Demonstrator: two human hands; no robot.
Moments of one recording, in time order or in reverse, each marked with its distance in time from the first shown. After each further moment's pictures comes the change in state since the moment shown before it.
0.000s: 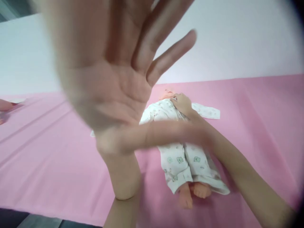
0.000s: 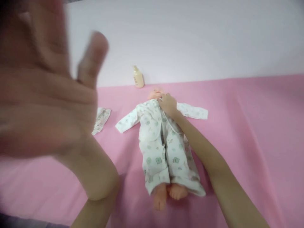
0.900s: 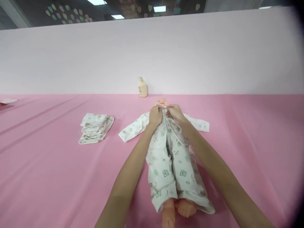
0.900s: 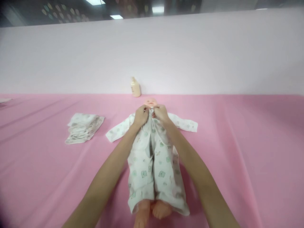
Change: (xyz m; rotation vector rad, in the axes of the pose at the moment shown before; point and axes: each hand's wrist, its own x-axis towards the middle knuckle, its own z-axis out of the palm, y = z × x) left_hand -0.016 -0.125 0.200 0.004 -0.077 -0.735; right_hand 0.016 -0.001 -0.004 1.227 -0.119 0.385
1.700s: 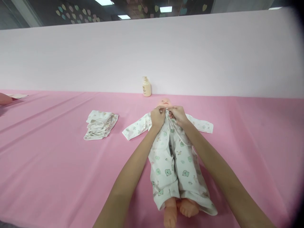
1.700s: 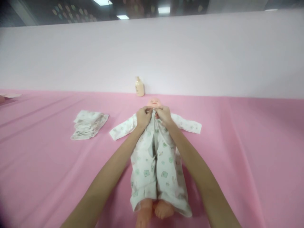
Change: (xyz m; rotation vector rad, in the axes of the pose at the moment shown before) left_hand -0.014 0.001 -0.002 -0.154 0.152 -0.064; right_hand -0.009 0.001 0.006 0.021 0.004 -0.008
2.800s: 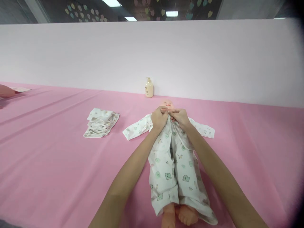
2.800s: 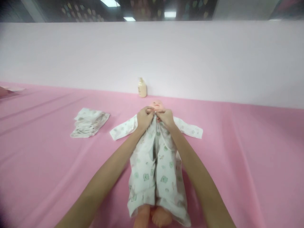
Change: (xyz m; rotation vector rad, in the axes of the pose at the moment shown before) left_hand -0.003 0.007 -0.007 0.095 0.029 -0.066; right_hand 0.001 0.007 -0.006 -0.079 -0.043 -0.076
